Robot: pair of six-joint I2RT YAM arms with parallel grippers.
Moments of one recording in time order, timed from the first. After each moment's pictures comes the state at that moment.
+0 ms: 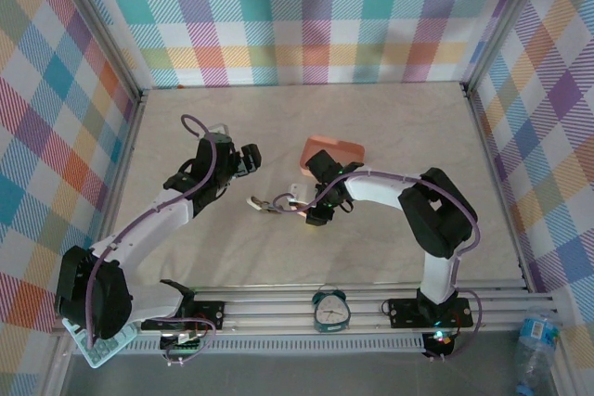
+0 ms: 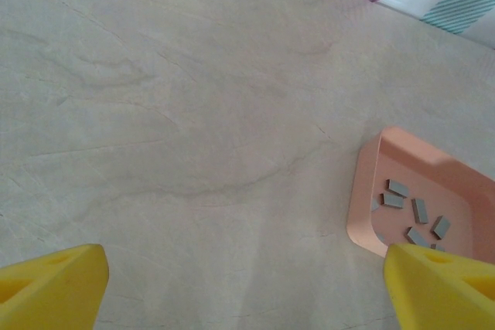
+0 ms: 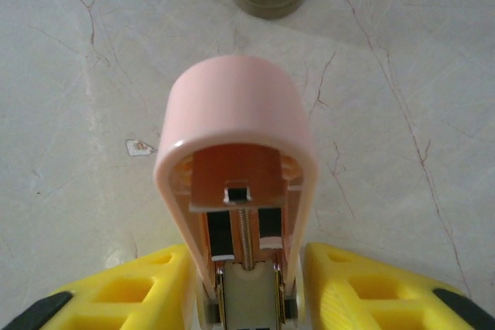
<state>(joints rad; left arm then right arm) -0.42 1.25 0.89 -0.27 -0.20 -0.58 0.73 1.86 1.13 -0.50 -0.27 -0.71</state>
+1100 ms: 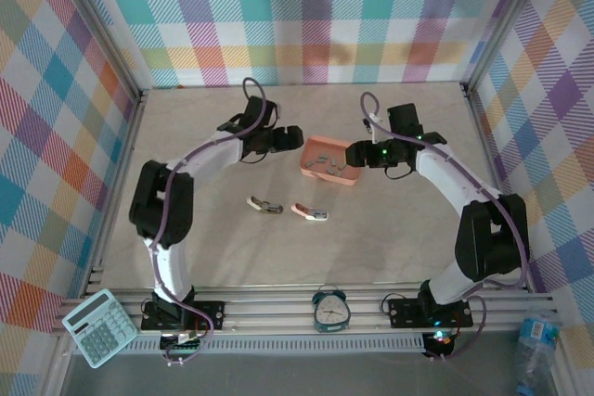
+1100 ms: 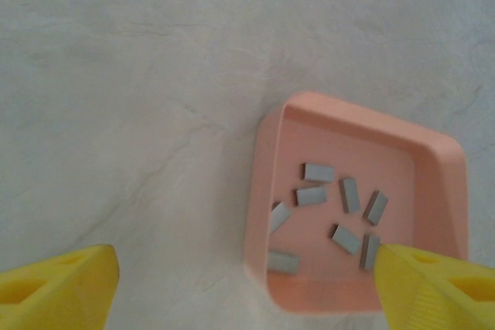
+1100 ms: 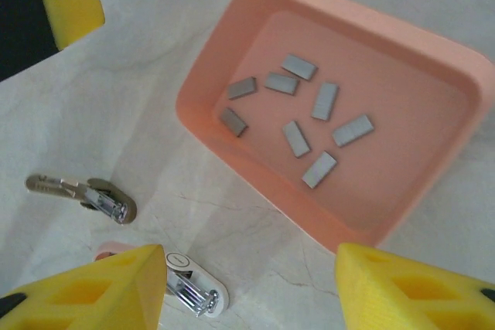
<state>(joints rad) -0.45 1.95 1.50 -0.39 0.17 -0.50 0.25 1.57 1.18 -0.57 -0.49 0.18</state>
